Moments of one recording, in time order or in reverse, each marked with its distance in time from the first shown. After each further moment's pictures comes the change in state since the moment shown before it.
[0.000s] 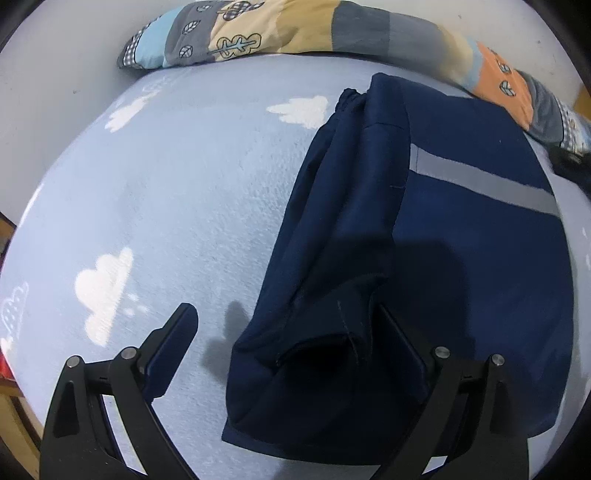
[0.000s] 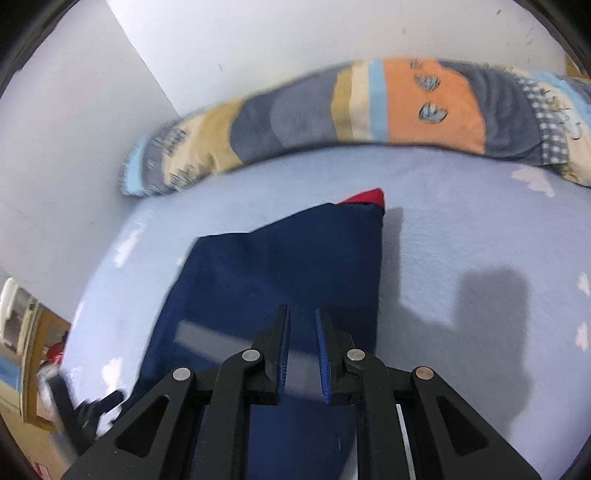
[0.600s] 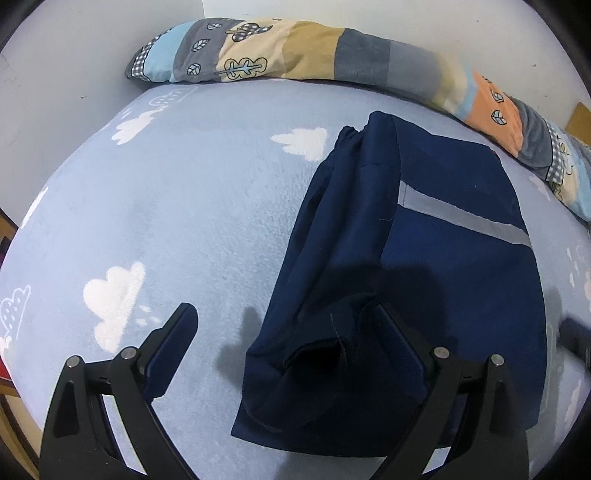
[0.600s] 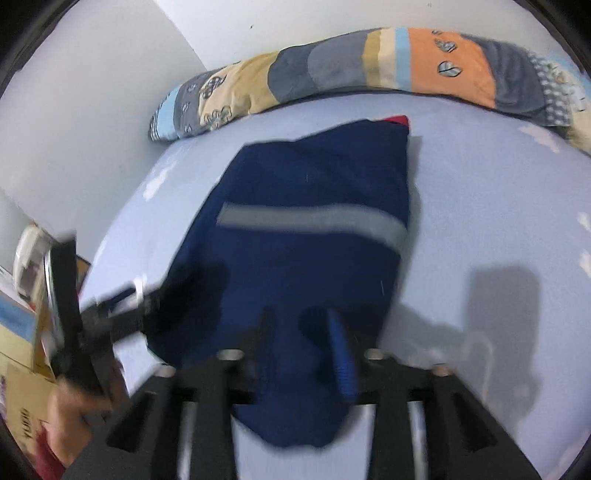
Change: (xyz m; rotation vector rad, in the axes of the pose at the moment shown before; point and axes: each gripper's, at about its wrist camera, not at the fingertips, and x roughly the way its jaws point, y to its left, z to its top) left arm -0.023 0.017 0.004 -0.038 -0.077 -0.046; right arm -0.060 0.031 -0.105 -0.088 0.120 0.068
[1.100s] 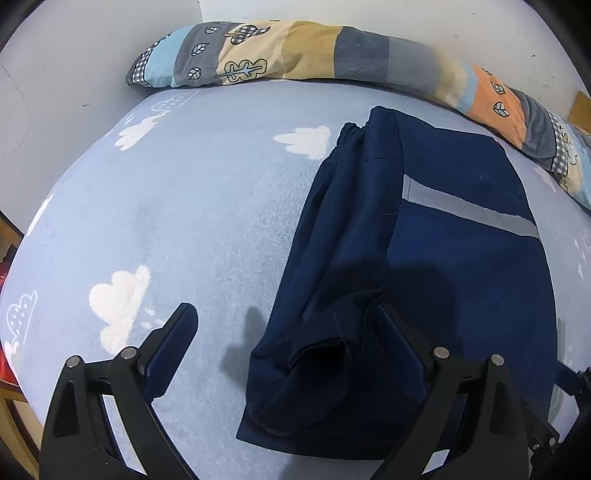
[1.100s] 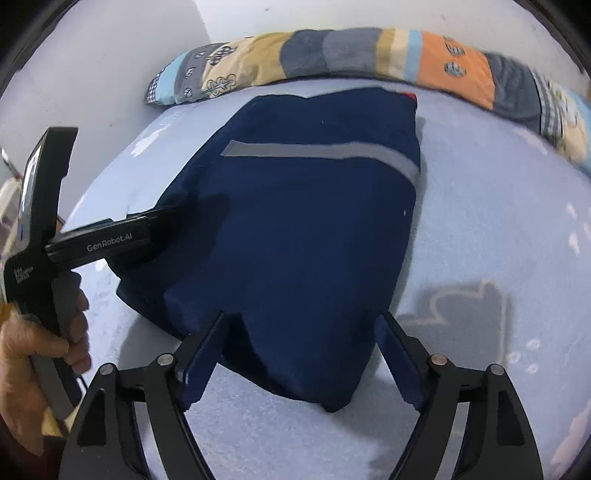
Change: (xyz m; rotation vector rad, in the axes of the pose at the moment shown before) left arm 0.005 -0.005 -0.003 0.027 -0.006 0.035; right arm 0.028 0.025 -0.045 -0.065 0.025 -0.103
